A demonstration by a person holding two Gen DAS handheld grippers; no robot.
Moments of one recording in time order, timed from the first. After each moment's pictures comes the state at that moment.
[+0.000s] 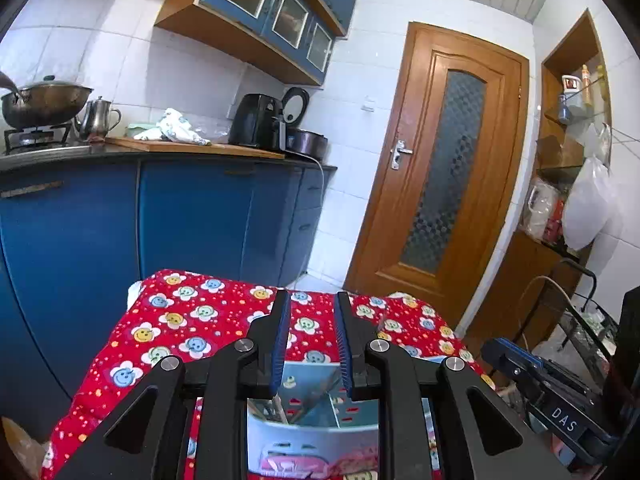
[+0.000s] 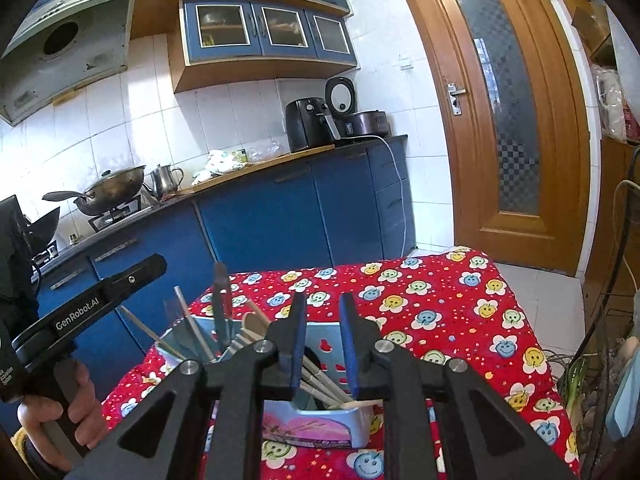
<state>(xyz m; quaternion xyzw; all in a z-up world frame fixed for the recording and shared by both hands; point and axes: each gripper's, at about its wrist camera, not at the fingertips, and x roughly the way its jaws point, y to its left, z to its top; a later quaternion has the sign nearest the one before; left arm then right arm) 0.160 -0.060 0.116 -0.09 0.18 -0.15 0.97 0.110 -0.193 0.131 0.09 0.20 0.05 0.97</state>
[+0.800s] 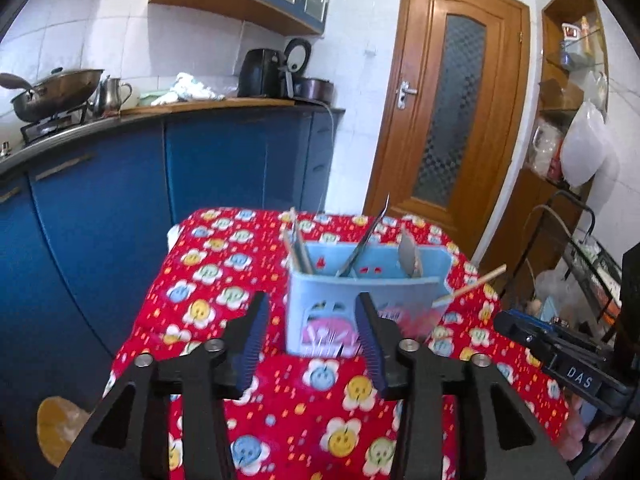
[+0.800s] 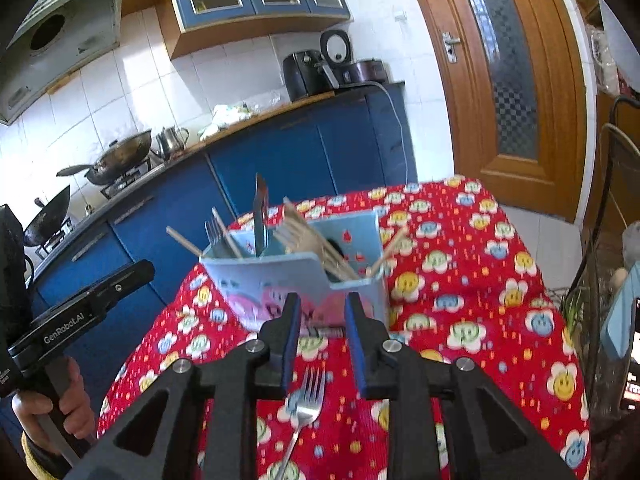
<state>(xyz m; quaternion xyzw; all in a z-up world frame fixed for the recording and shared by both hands) 0.084 -0.031 0.103 -0.03 0.28 -0.13 0.95 0.044 -0.178 0.114 0.12 0.31 0.06 0.94</state>
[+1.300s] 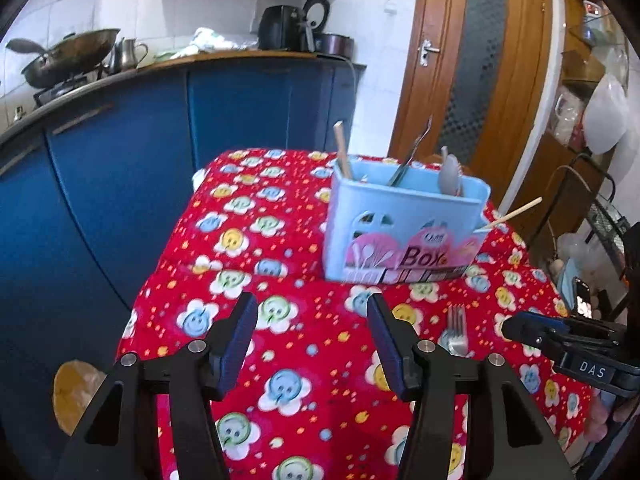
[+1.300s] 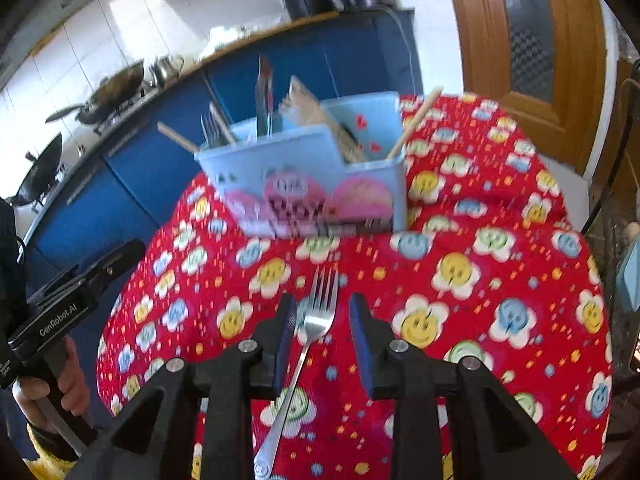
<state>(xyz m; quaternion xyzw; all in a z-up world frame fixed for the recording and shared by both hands) 0.072 -0.006 0.061 -0.02 0.35 -0.10 0.93 0.047 -0.155 0.066 0.11 0.46 0.09 0.88</state>
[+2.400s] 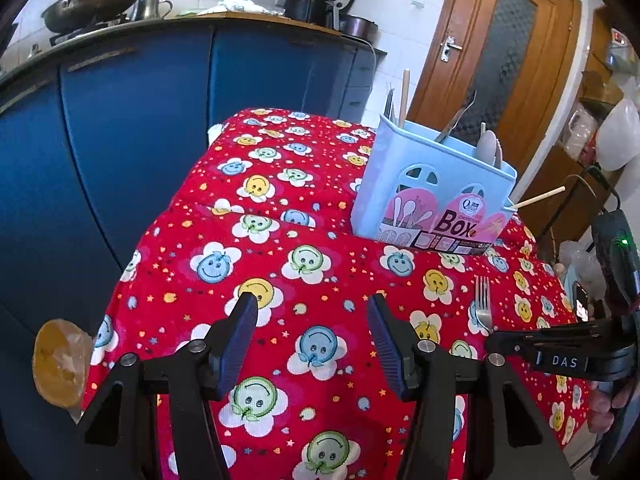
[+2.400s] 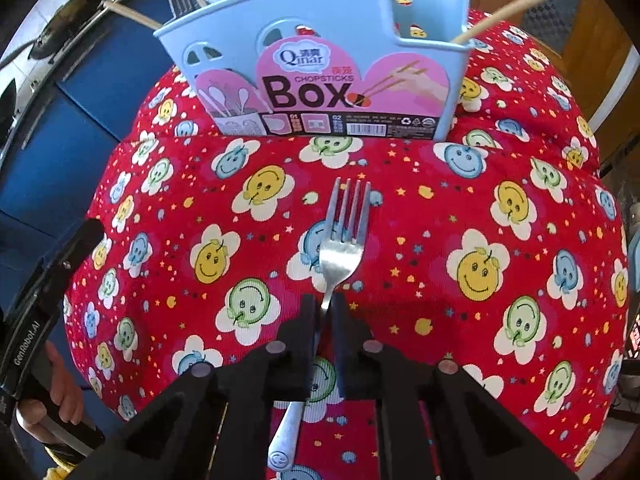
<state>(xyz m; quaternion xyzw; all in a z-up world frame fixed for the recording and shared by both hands) 0.071 0.027 0.022 -0.07 0.39 -0.09 0.91 0.083 -0.117 0.027 0.08 0.60 0.06 0.80</state>
